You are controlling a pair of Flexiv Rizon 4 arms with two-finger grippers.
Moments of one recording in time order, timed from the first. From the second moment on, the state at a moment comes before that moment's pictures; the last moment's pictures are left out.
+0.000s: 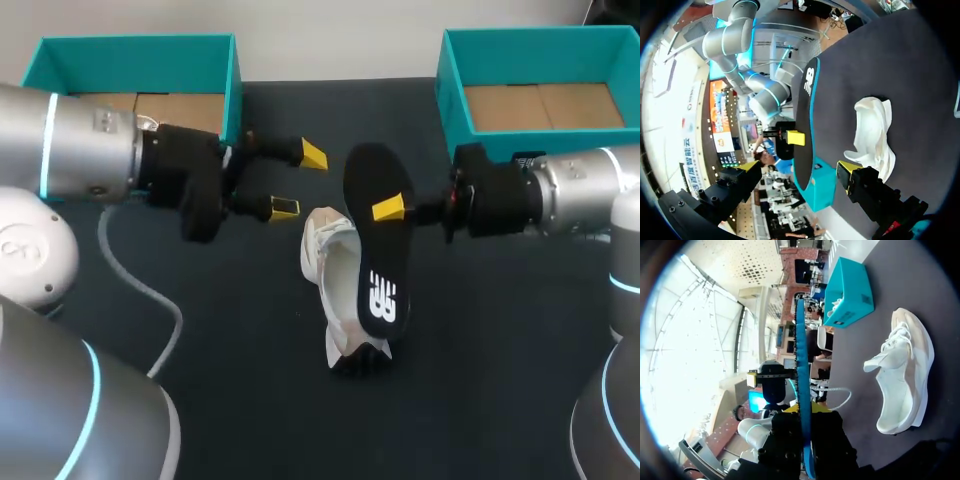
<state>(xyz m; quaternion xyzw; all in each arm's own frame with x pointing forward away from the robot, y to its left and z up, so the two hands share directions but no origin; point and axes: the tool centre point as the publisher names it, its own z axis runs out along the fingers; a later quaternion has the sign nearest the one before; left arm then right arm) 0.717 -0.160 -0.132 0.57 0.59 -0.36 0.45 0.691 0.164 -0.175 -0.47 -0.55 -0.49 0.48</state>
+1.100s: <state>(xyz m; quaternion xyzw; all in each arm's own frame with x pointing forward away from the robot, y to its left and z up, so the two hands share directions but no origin) 0.714 -0.180 -0.175 0.46 0.49 -0.48 0.57 0.681 0.186 -0.179 -0.47 -0.54 -0.50 0.49</state>
